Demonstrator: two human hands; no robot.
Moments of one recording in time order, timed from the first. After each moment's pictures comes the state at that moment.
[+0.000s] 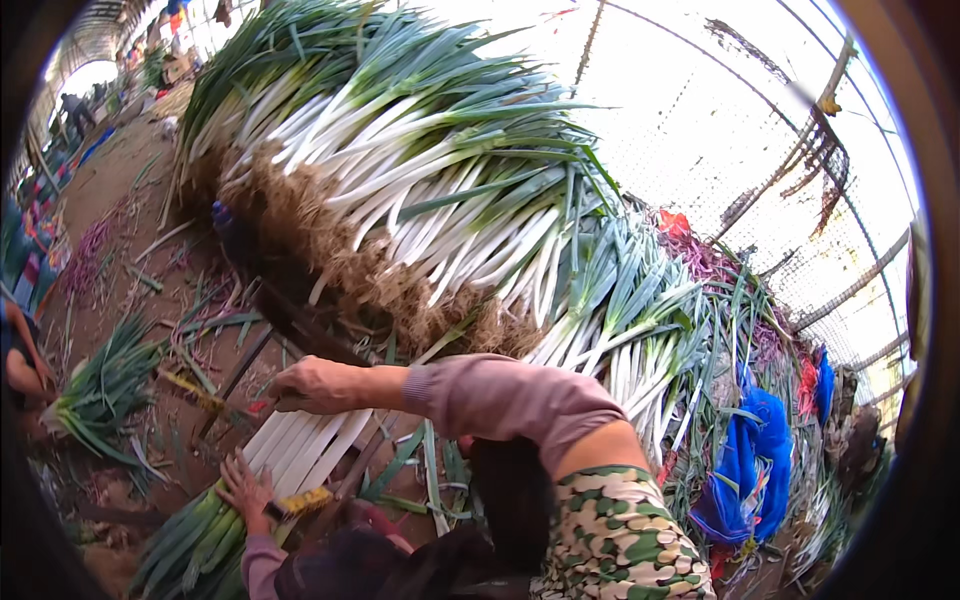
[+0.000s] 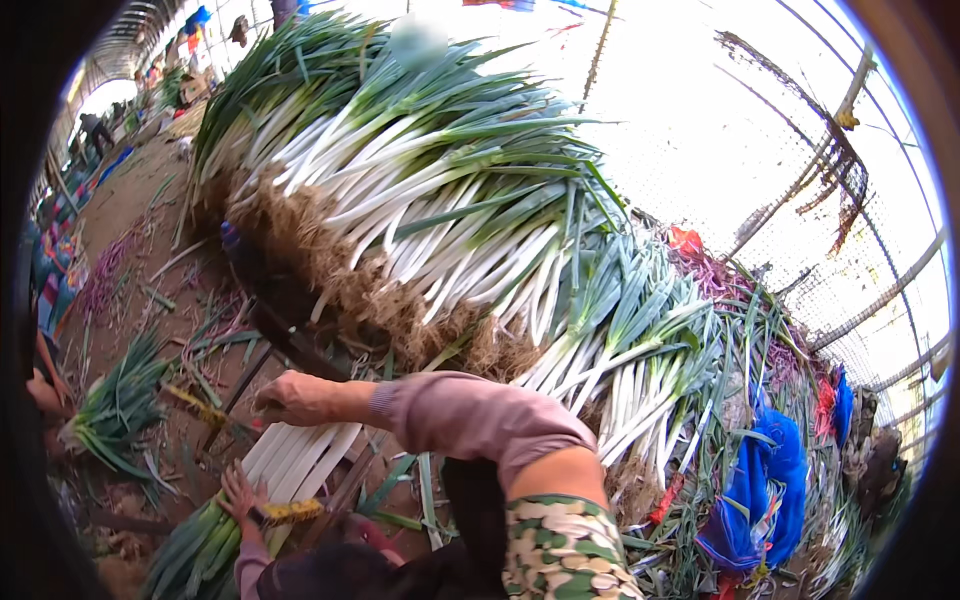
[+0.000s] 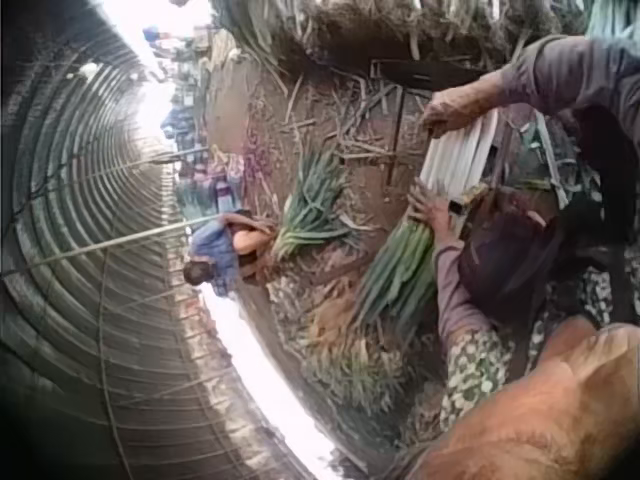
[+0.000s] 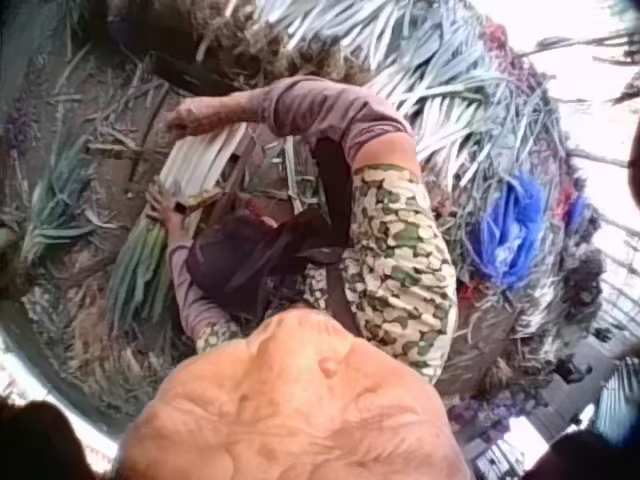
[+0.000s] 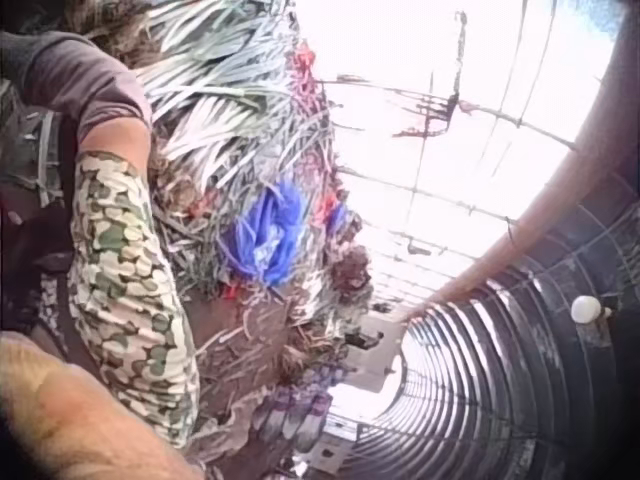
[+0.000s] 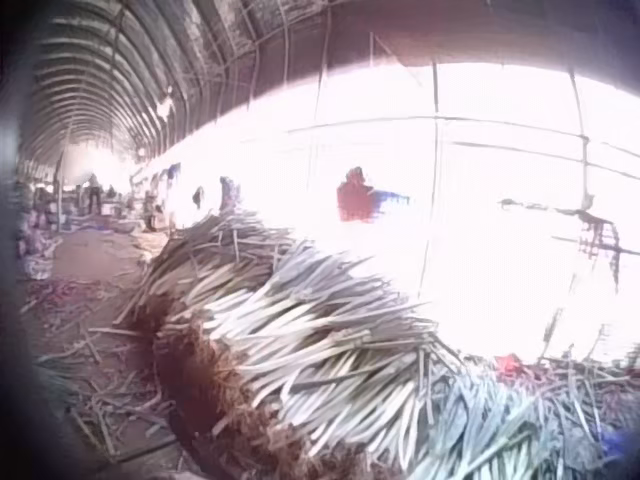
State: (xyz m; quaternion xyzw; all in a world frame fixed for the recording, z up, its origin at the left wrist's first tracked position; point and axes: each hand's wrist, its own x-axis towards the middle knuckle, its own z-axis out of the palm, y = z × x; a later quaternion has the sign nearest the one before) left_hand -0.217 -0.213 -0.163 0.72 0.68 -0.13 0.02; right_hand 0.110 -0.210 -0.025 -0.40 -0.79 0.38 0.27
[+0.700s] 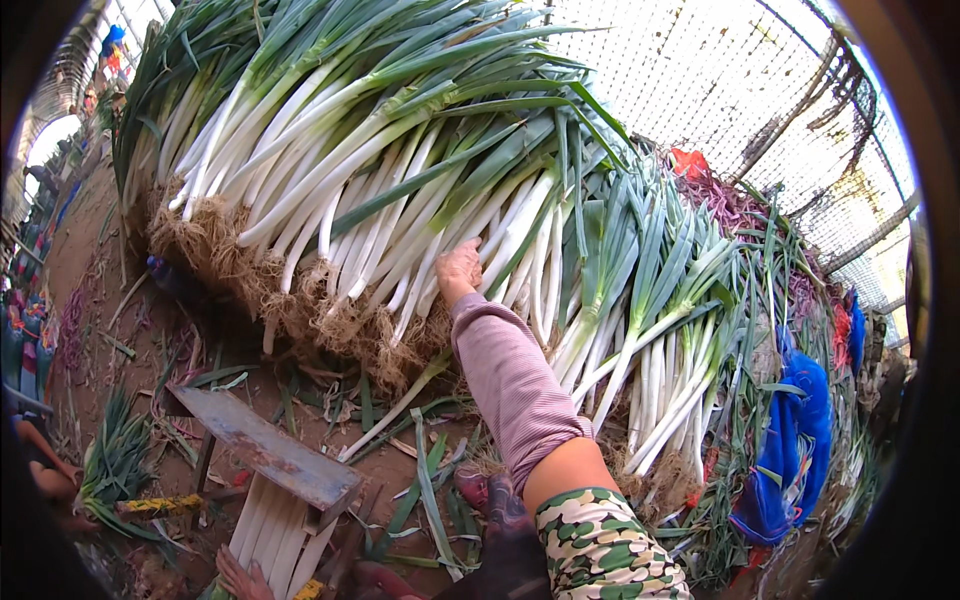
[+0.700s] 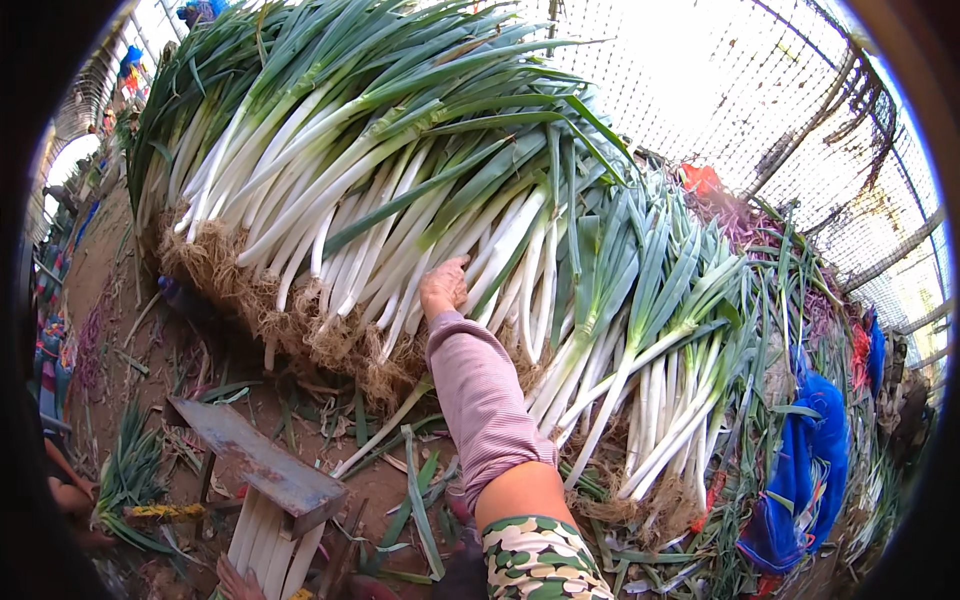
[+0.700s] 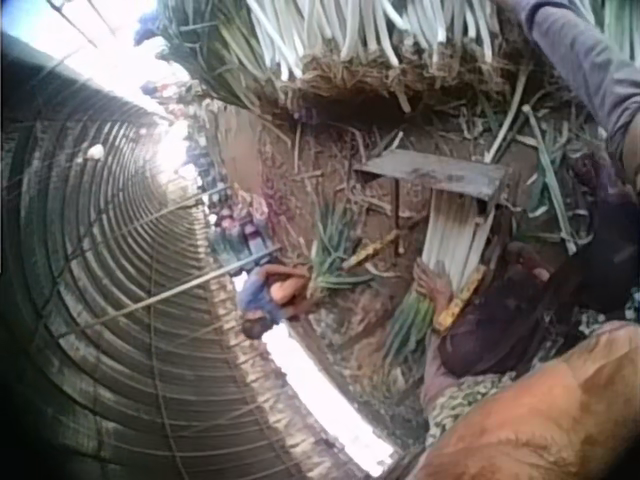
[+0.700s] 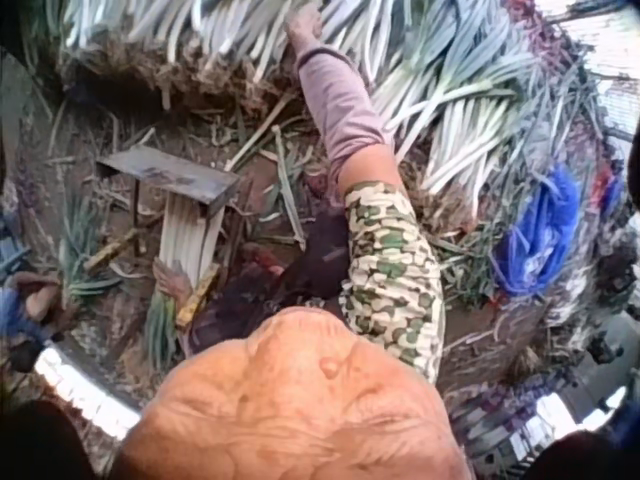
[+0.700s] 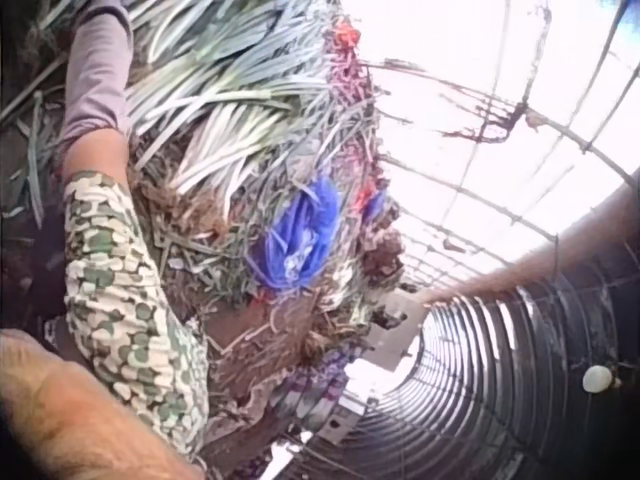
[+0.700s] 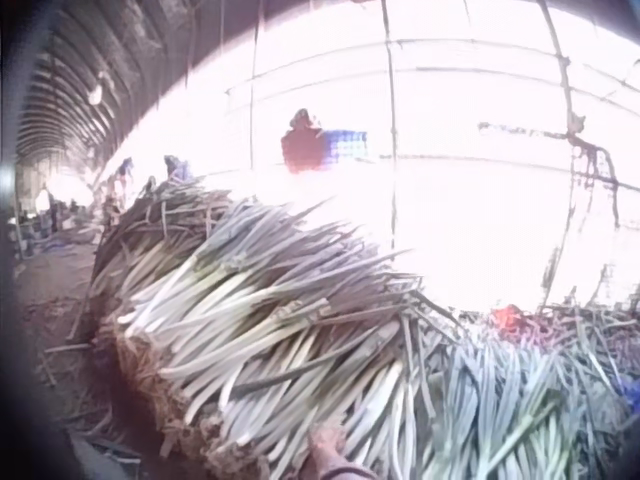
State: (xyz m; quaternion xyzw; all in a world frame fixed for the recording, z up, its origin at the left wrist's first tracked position) left_hand -0.267 -0.195 -0.174 0.81 0.50 -0.06 -0.31; right_hand 0.464 -0.173 -0.202 -0.90 0.02 0.17 0.39
